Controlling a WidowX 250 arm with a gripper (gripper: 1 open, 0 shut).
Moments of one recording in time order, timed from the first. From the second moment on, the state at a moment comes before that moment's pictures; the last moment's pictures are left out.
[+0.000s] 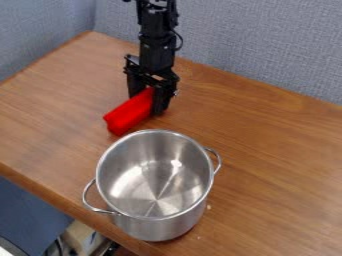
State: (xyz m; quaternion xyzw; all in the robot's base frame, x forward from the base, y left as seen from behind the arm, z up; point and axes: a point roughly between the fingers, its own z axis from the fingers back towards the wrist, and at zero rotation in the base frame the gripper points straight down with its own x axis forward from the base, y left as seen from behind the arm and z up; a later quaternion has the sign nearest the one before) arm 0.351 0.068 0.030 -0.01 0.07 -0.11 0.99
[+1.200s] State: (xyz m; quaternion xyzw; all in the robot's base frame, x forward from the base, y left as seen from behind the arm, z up) arm 0.321 0.057 0.127 0.01 -0.03 -0.11 0.99
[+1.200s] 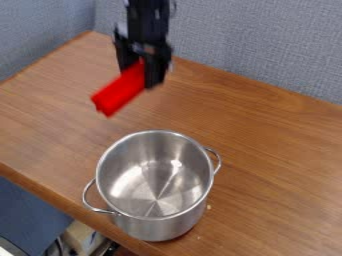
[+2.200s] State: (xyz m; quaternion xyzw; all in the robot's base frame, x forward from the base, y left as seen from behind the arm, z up) arm 0.200 -0.017 0.148 -0.06 -0.05 -0.27 0.96
